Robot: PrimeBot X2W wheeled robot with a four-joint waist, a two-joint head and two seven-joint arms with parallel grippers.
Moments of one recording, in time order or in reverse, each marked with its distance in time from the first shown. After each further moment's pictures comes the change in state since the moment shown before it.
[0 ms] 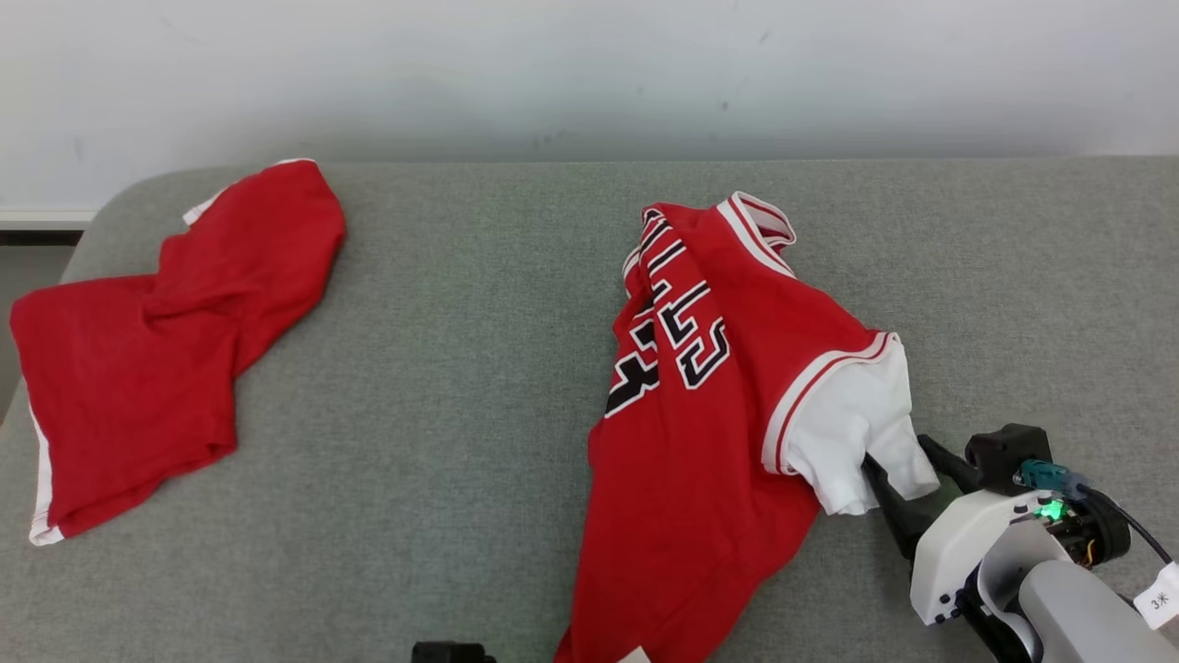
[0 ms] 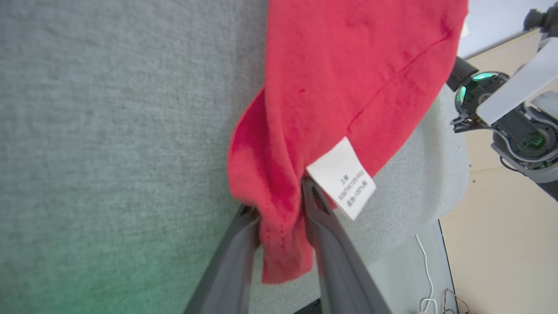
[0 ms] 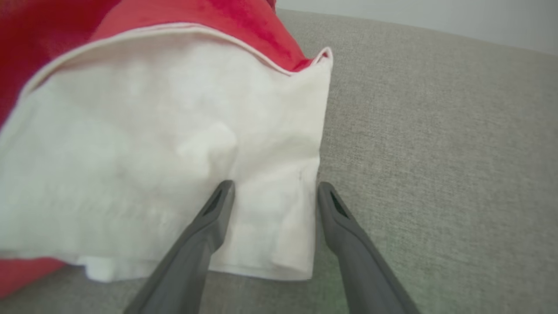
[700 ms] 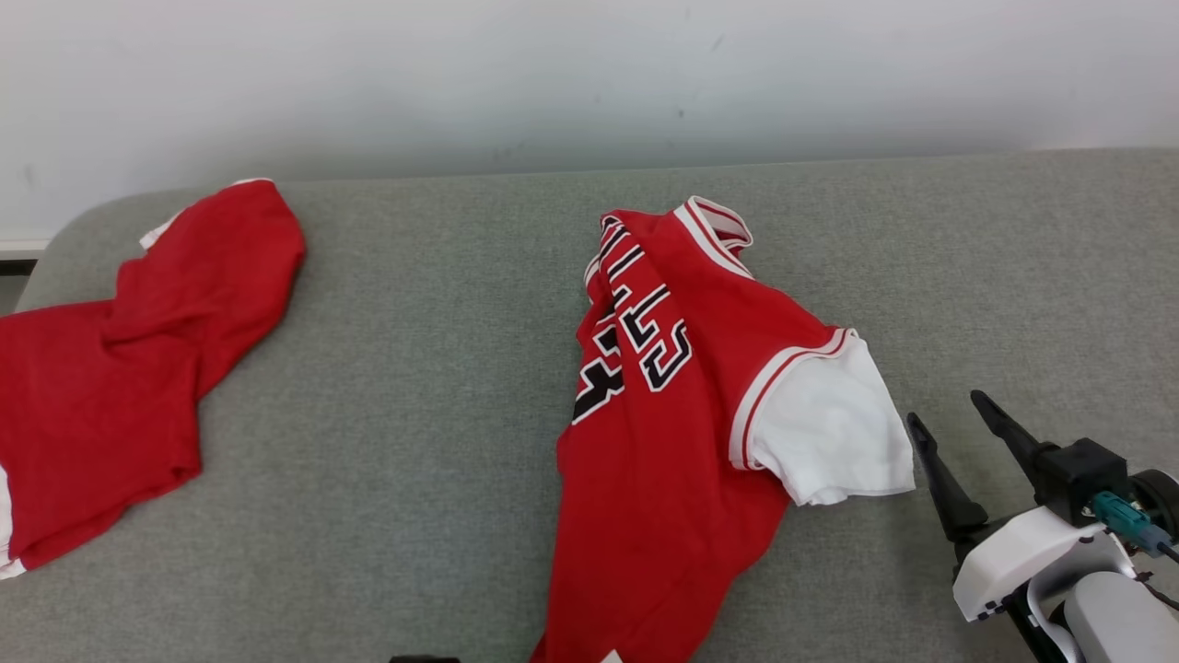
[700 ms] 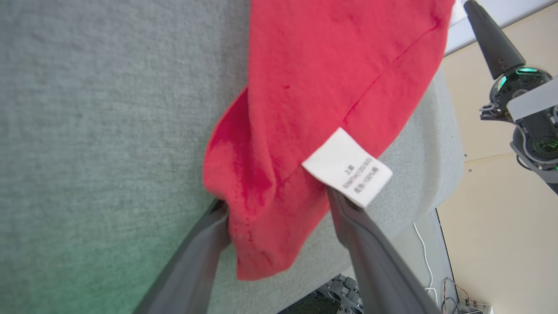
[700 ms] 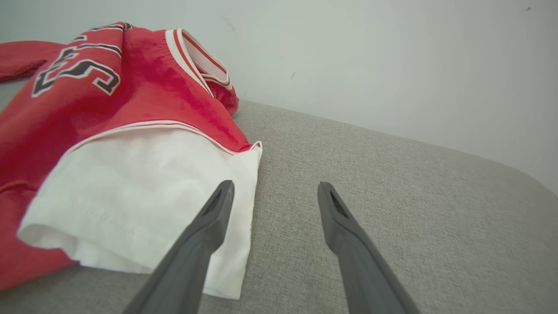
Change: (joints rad) left arm 0.058 0.003 0.059 -0.053 0.024 0.017 0.044; right arm 0.117 -0.046 -0.160 -0.201 -0.186 0.000 -0.179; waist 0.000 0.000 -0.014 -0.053
